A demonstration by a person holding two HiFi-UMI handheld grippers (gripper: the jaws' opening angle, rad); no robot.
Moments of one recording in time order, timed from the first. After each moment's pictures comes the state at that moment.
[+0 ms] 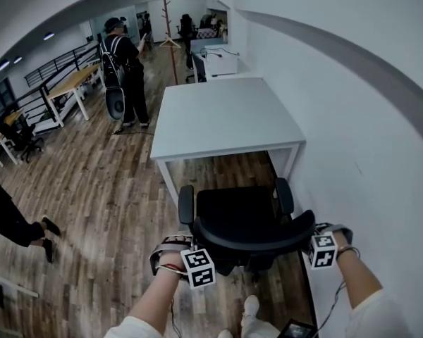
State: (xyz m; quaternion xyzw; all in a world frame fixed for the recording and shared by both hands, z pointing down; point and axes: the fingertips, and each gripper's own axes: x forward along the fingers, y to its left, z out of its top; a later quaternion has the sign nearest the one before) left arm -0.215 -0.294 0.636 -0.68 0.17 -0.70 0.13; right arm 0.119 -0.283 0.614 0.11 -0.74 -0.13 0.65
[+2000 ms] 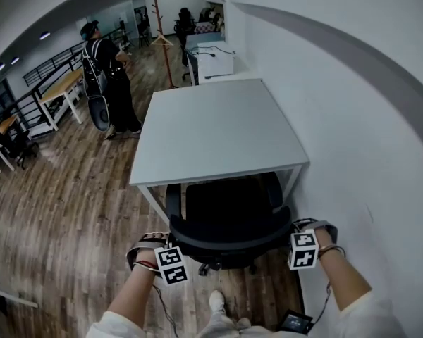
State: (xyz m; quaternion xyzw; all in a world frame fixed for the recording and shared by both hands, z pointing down) left arm -0.202 -0.507 0.631 -0.68 0.19 -0.70 0.12; right arm 0.133 -0.513 0.608 0.10 -0.74 -0.16 0.64
